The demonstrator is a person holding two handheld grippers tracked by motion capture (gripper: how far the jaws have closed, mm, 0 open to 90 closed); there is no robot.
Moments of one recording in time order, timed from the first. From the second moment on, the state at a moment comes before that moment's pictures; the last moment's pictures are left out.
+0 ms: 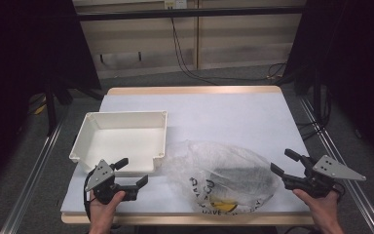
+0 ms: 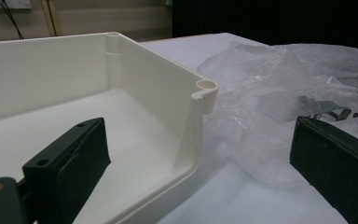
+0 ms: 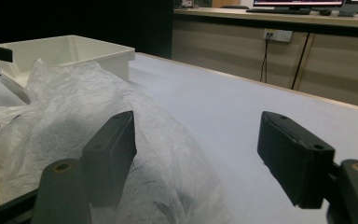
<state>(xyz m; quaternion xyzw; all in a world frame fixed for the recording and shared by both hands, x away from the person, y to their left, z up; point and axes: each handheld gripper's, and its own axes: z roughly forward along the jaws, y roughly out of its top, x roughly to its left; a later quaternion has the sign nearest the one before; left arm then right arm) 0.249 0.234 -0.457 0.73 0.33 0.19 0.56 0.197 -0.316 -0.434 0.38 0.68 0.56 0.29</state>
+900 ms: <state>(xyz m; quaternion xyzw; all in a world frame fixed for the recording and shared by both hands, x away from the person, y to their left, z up) 0.248 0.234 -0.458 0.75 0.33 0.18 0.55 0.208 -0.295 -0.415 0.34 0.74 0.56 0.19</state>
